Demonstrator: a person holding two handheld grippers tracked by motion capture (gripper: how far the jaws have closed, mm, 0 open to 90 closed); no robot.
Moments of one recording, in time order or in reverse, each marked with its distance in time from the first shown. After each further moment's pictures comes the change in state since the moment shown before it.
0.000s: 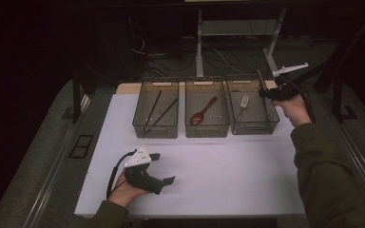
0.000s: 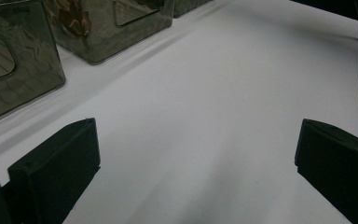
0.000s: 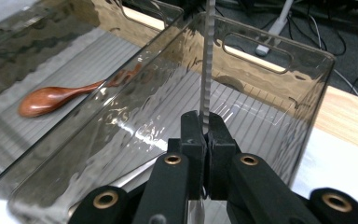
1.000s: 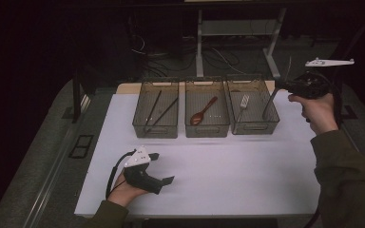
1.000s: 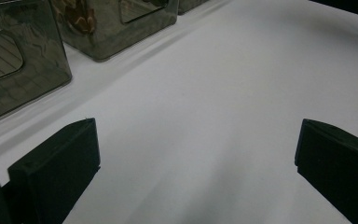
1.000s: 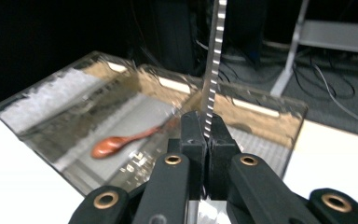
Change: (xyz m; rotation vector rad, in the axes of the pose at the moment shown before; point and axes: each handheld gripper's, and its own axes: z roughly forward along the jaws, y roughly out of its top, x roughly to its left) left arm 0.001 -0.001 -0.002 0.007 0.016 0.003; right arm 0.009 -0.001 -0.092 -0.233 0.083 0.078
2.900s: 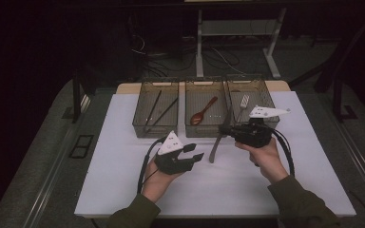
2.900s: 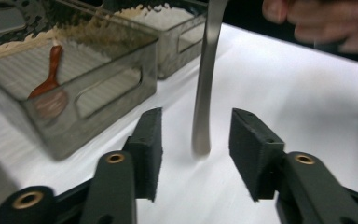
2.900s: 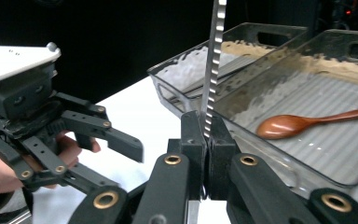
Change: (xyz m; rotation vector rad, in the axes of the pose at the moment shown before) left arm -0.033 0.061 0.053 -0.076 0.031 0.047; right arm 0.152 -0.084 0.047 -0.023 0.384 -0.035
